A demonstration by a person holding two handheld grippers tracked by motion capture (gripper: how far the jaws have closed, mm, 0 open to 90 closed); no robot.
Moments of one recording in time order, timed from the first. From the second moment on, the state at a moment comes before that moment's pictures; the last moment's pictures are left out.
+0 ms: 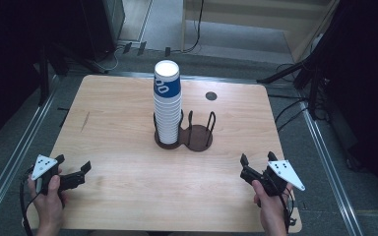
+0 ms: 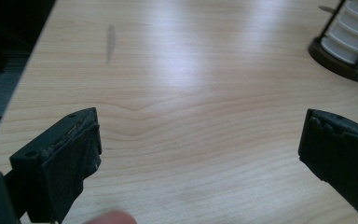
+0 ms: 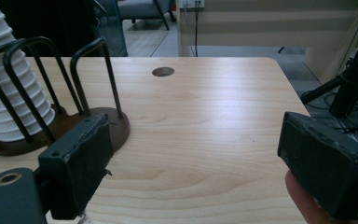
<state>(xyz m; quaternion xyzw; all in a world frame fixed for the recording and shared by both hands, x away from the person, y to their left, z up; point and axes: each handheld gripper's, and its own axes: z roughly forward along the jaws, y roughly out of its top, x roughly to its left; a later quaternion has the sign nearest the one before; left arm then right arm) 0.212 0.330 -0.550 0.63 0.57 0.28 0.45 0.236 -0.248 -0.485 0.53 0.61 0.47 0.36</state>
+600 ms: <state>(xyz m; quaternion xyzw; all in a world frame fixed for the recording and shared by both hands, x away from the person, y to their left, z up) 0.212 0.325 -0.551 0.64 0.56 0.29 0.44 0.244 -0.205 -0.460 0.49 0.62 0.50 0.35</state>
